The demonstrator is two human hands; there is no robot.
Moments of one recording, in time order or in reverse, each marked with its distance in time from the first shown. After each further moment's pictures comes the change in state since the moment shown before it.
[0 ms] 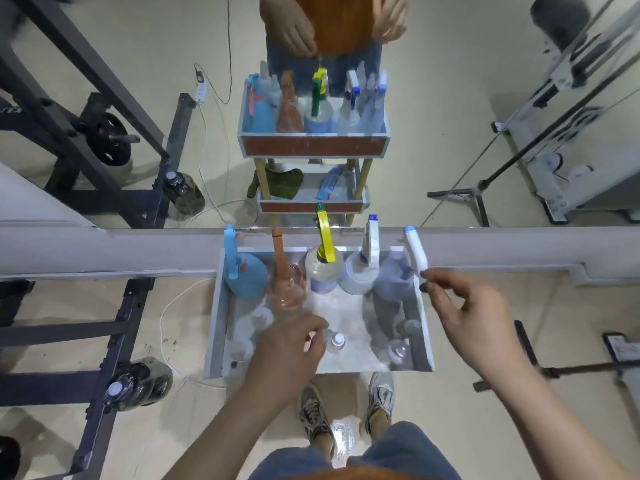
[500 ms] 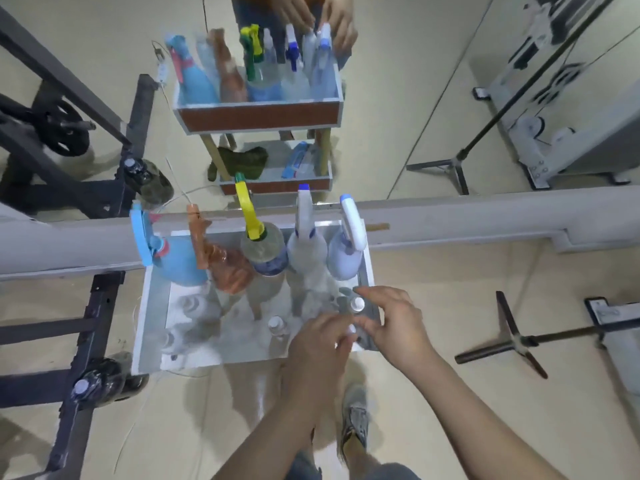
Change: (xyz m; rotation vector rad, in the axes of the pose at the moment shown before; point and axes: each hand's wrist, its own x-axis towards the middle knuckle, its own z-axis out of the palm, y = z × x) left_hand -0.005 0.055 0.146 -0.059 -0.053 -0.005; right_hand -0.018 0.119 0.060 -0.011 -0.264 0.051
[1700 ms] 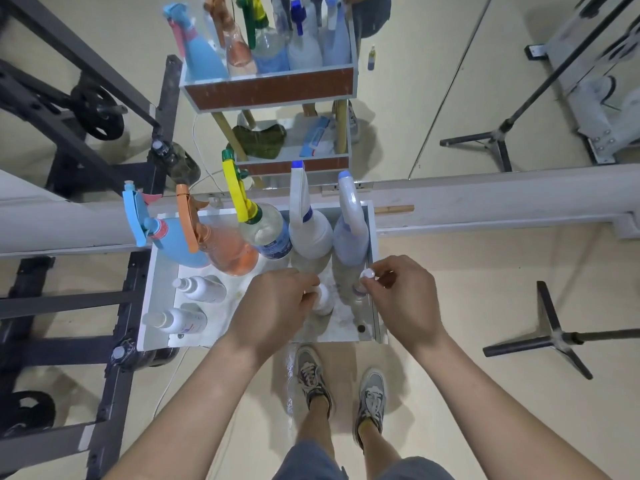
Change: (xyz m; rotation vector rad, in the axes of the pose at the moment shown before) left_hand 0.048 0.005 -0.061 0.484 -0.084 0.149; right_hand 0.026 0.000 -0.012 0.162 0.139 0.001
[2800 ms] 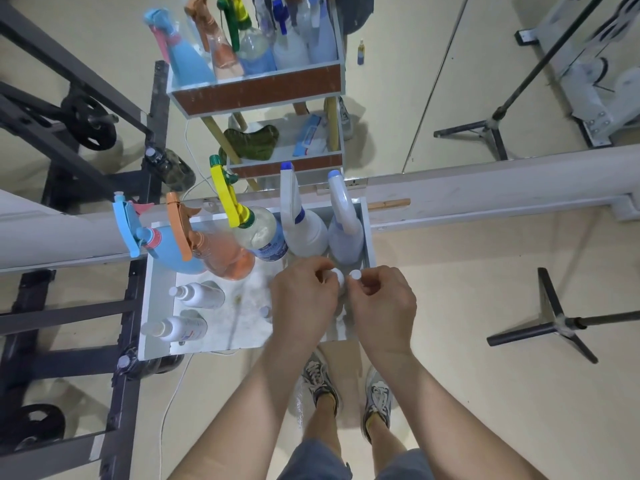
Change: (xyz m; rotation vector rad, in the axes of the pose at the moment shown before) left_hand 0.021 0.049 0.023 -0.348 0.233 -0.471; right_hand -0.021 -0.015 0.046 0.172 0.362 0.181
